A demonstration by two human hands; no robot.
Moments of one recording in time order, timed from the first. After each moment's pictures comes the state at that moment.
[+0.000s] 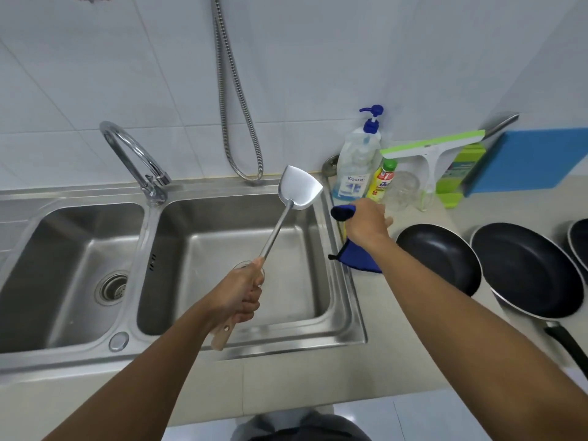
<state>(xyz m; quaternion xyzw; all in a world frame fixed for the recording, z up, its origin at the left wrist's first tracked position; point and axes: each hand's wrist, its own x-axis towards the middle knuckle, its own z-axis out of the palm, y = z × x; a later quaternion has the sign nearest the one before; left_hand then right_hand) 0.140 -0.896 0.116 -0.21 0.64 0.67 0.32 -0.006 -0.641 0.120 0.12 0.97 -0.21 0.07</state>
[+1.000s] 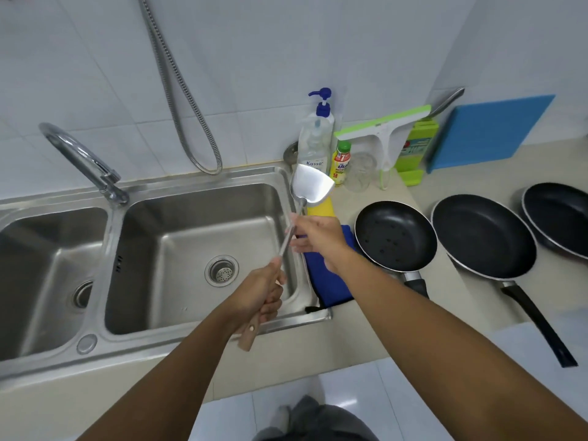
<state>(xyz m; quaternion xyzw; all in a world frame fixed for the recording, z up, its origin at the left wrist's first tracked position) 0.162 -0.782 0.114 -0.18 0.62 0.68 0.34 0.069 -0.619 0.105 0.15 0.69 -0.69 0.18</state>
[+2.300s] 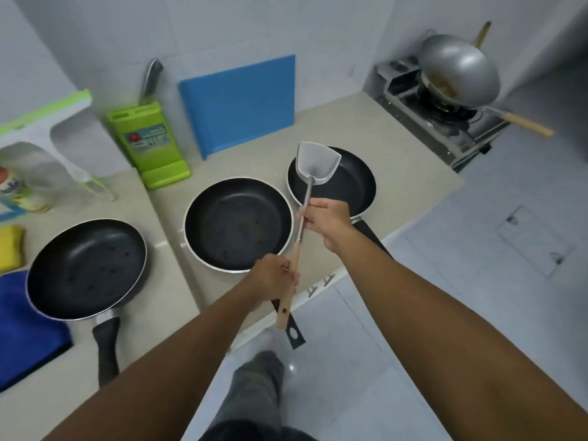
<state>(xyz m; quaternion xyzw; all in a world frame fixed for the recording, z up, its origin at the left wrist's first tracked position) 0.139 -0.163 0.070 0.00 0.77 0.48 0.43 0.104 0.003 0.084 0.39 0.64 -0.67 -0.02</state>
